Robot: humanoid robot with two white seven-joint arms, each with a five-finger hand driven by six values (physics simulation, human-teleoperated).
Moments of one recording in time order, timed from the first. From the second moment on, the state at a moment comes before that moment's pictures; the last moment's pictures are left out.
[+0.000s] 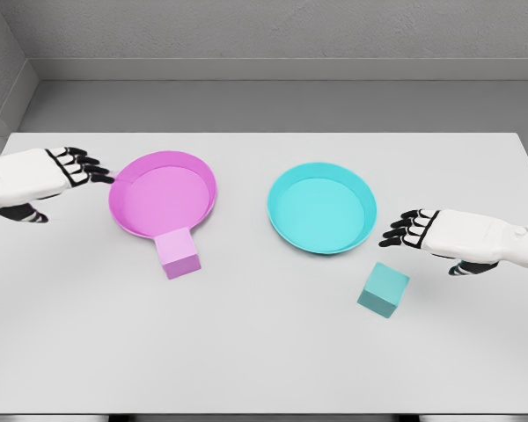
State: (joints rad) left arm -0.61 1.13 -0.77 -1.49 -0.46 -0.61 -0.19; right arm -0.49 -1.12 0.82 -1.60 0.44 -0.61 0.22
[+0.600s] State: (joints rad) left arm -0.60 0.95 -0.80 -1.49 -0.52 -0.61 -0.22; right arm -0.44 -0.99 0.82 -1.48 0.46 -0.61 0.25
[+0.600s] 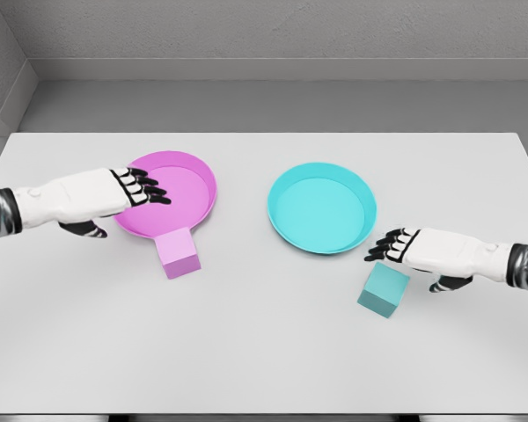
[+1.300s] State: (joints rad) left arm -0.62 0.81 -0.87 -1.45 -0.59 -0.61 -0.25; right arm -0.43 -0.93 0.82 -1.50 0.47 -0.61 0.34
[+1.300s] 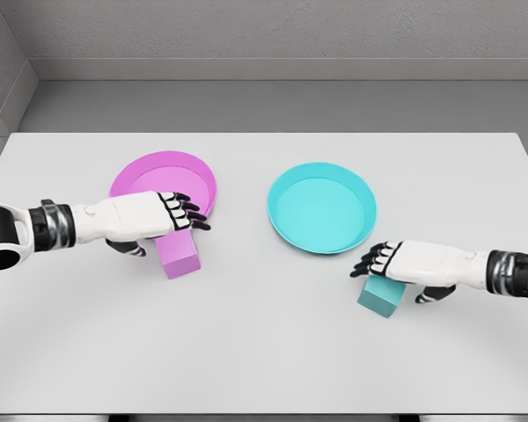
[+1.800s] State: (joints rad) left arm -0.62 0.77 -0.89 -1.41 -0.61 -0.61 -0.25; right arm -0.44 -0.89 0.82 -1.49 0.50 -0.61 0.37
